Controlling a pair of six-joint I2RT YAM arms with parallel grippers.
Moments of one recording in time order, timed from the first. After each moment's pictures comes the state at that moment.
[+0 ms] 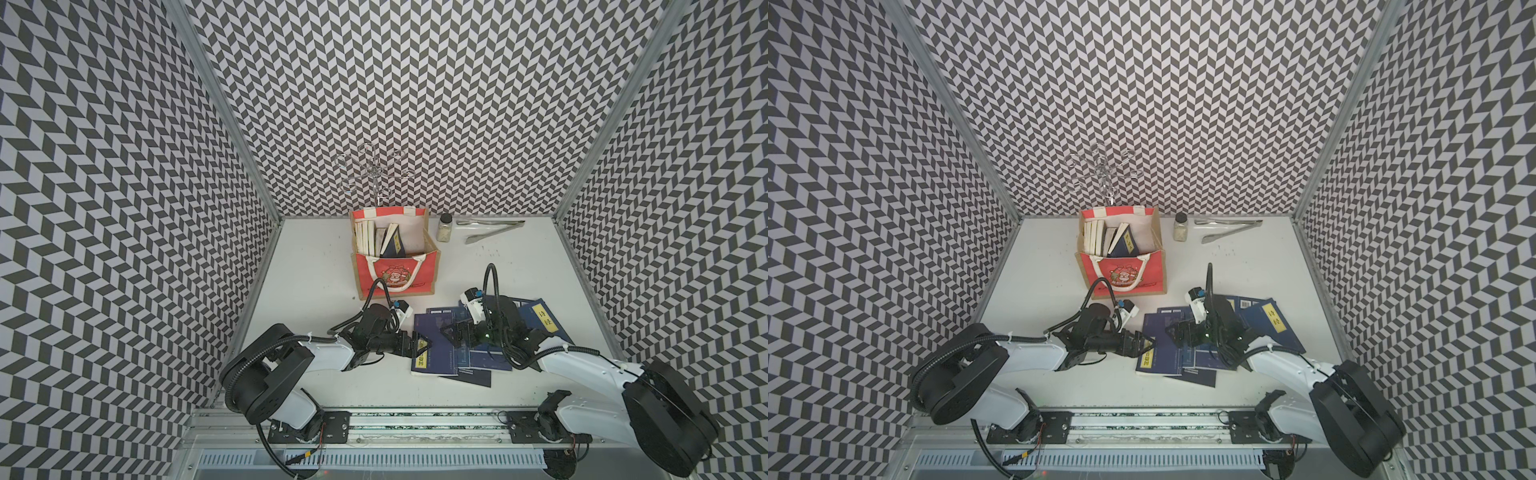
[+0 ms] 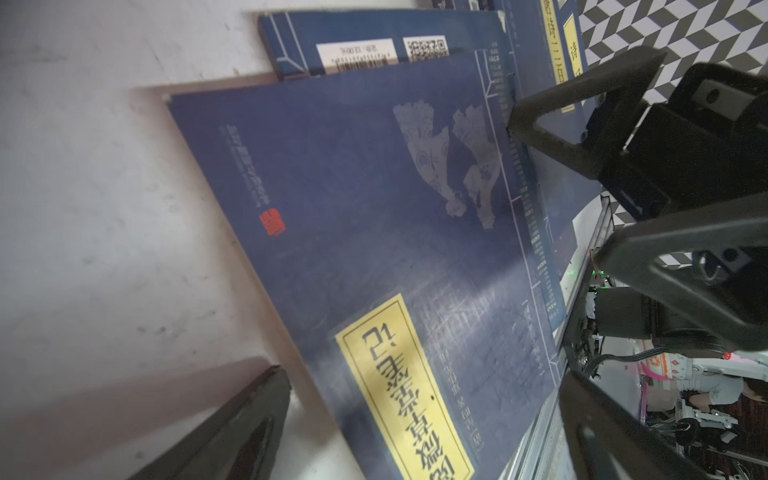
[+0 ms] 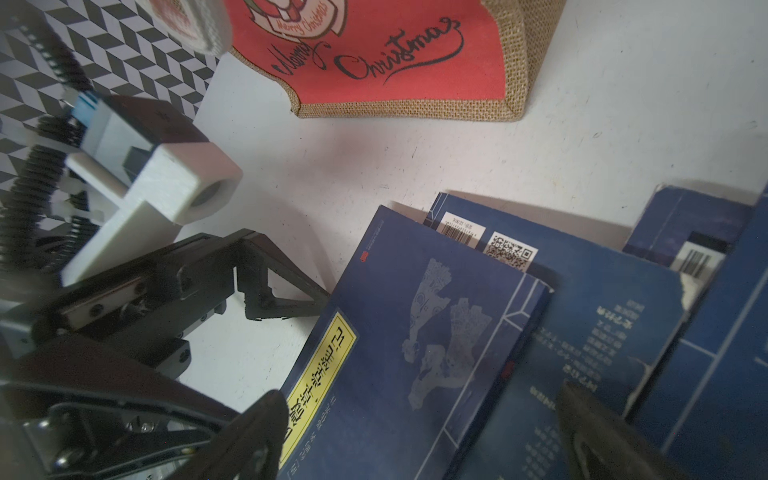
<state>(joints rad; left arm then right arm) -0.73 1.51 0.42 0.45 0.52 -0.64 0.59 1.21 0.44 0.07 -0.33 0.41</state>
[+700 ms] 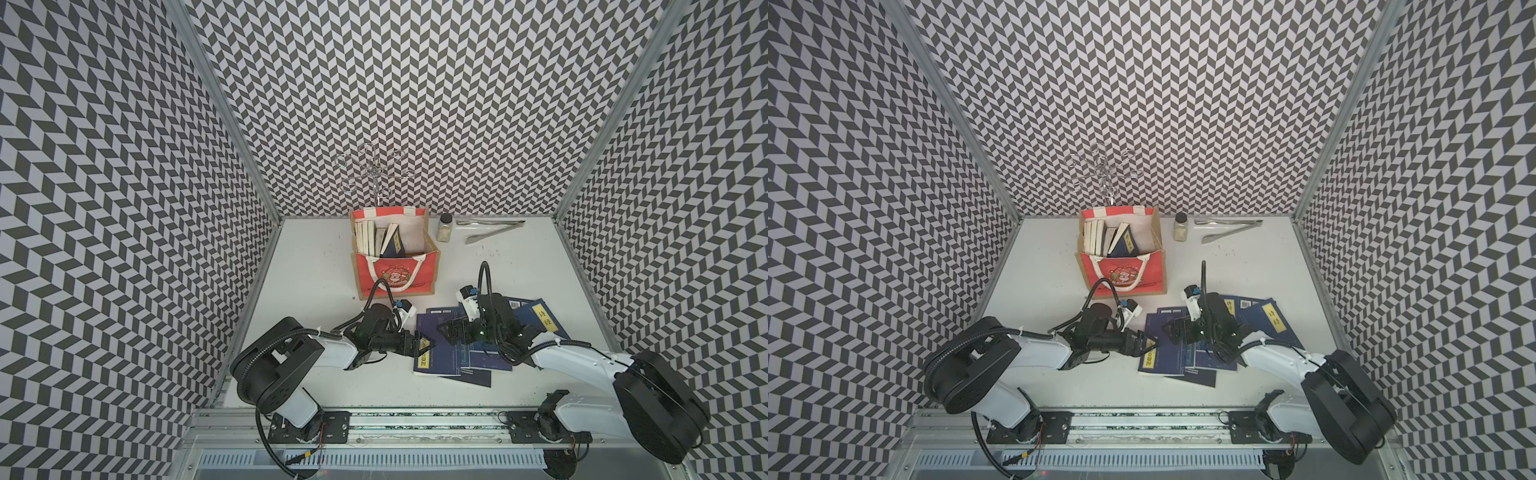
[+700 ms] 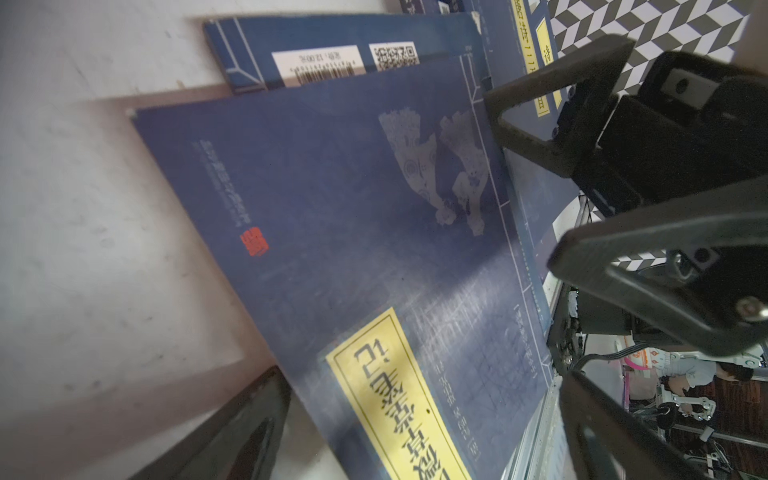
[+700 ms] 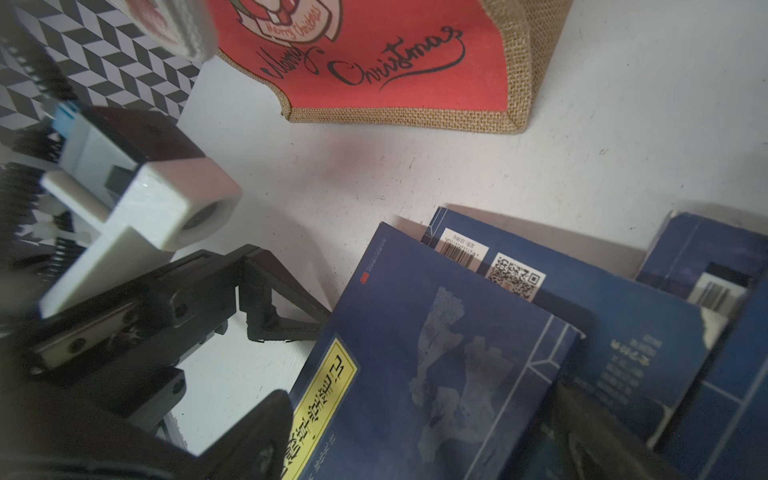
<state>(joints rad) -0.73 1.57 0.42 0.56 0.57 -0.66 0.61 1.26 0.47 0.07 -0.28 0.42</state>
